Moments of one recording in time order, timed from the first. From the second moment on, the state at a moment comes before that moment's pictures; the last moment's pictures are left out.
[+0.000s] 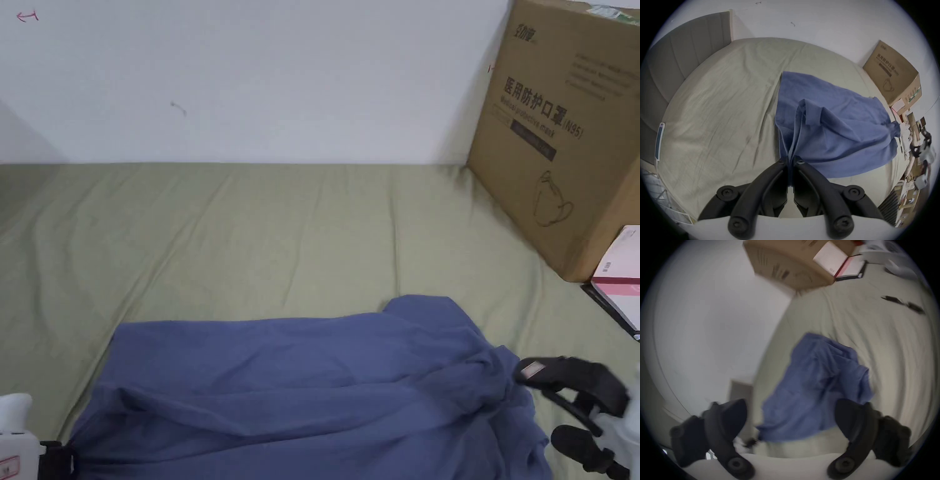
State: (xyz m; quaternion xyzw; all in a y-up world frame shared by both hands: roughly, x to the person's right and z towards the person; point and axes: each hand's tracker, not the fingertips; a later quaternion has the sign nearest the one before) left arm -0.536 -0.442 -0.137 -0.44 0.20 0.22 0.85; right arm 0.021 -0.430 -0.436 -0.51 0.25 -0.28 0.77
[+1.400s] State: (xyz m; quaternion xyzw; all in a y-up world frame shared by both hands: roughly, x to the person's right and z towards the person) left arm -0.526 -0.453 -0.006 -0.45 0.19 0.35 0.80; right arm 0.053 -0.443 -0.334 -0.58 0.22 -0.02 0.78
